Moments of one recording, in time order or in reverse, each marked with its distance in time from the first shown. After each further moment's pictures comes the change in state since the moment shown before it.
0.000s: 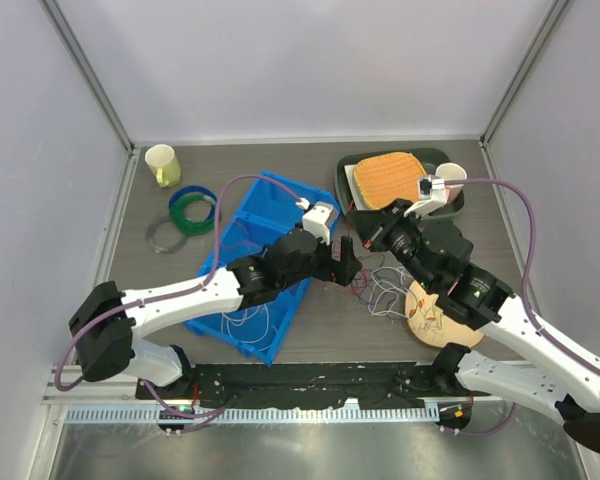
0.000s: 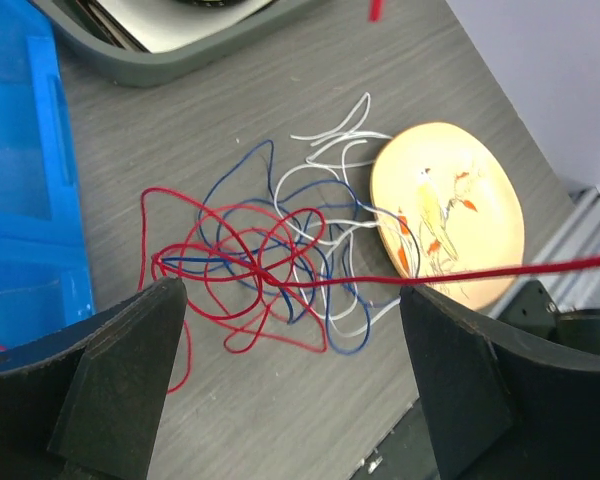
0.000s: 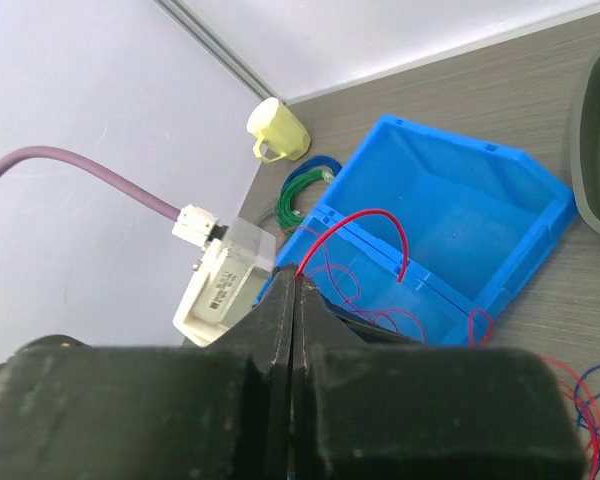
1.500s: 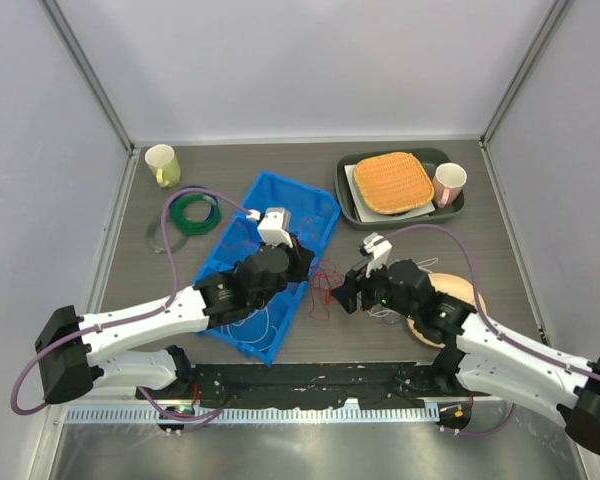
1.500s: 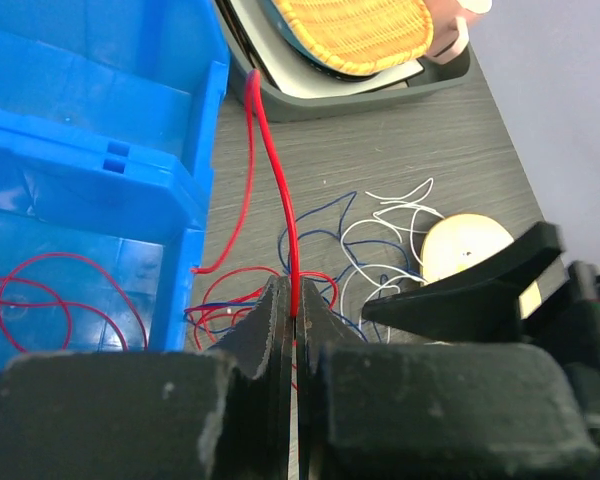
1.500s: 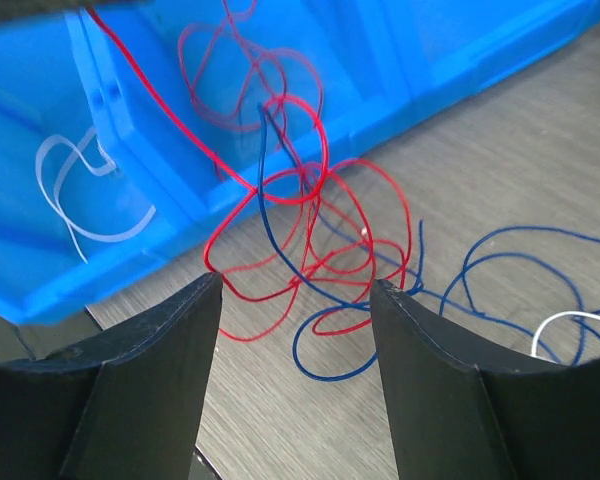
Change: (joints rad) left arm -0.038 -0.224 -0.156 -0.028 -0.355 -0.160; right arm 0.000 -0.077 -0.478 0.093 -0.295 -0.386
